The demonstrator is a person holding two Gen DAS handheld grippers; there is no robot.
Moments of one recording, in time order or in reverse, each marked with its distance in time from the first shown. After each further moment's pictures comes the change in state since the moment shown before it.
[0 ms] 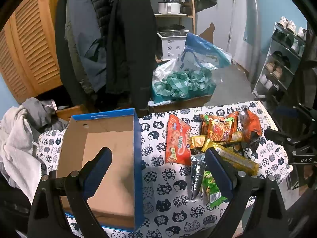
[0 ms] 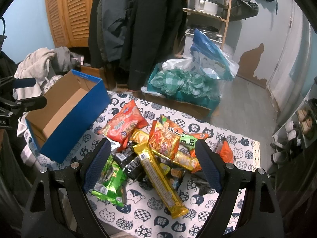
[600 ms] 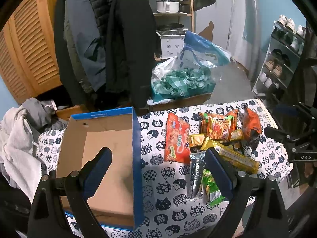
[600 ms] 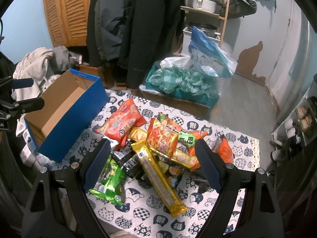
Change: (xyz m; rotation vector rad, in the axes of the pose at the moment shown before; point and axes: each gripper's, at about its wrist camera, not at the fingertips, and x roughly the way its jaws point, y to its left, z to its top) left arm 0.001 -0.001 0.000 0.003 0.012 -0.003; right arm 0.000 -0.004 0.000 0.005 0.012 -0.002
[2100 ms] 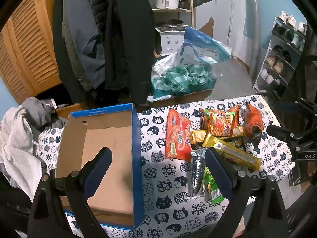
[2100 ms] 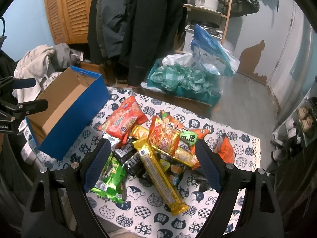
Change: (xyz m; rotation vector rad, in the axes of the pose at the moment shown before) left arm 0.001 0.002 -0.007 0.007 0.010 0.005; right arm 0.001 0.003 -0.001 -0.004 0.006 0.001
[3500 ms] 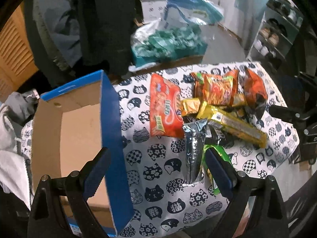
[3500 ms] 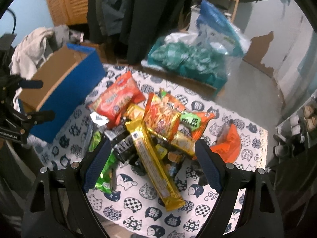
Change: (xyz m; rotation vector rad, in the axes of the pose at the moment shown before) left arm 0.081 -0.034 -0.019 0.102 0.229 -0.056; right arm 0.053 -0.011 -0.016 -0.060 0.168 0.035
